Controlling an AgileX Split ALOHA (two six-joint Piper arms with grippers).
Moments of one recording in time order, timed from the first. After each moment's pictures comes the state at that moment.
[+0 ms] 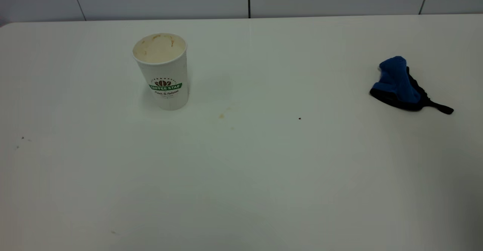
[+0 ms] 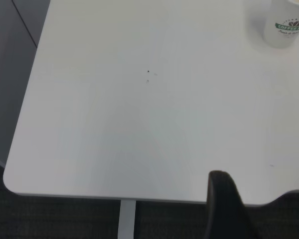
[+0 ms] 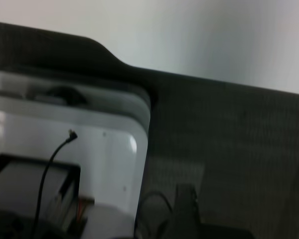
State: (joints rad) left arm 0.03 -0.02 -0.48 0.03 1.13 -0.01; right arm 0.03 1.09 -0.78 0.05 1.21 -0.06
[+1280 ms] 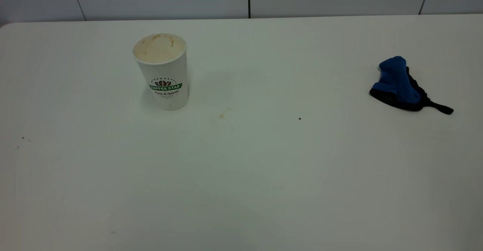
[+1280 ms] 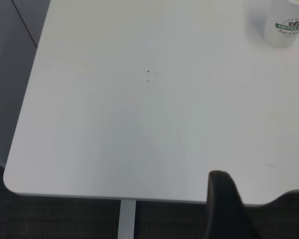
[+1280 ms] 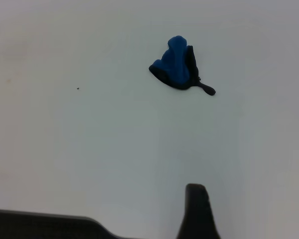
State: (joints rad) left arm 0.03 -0.02 -0.48 0.03 1.13 -0.01; right arm 0.00 -0.02 -0.47 0.02 1.12 -0.01
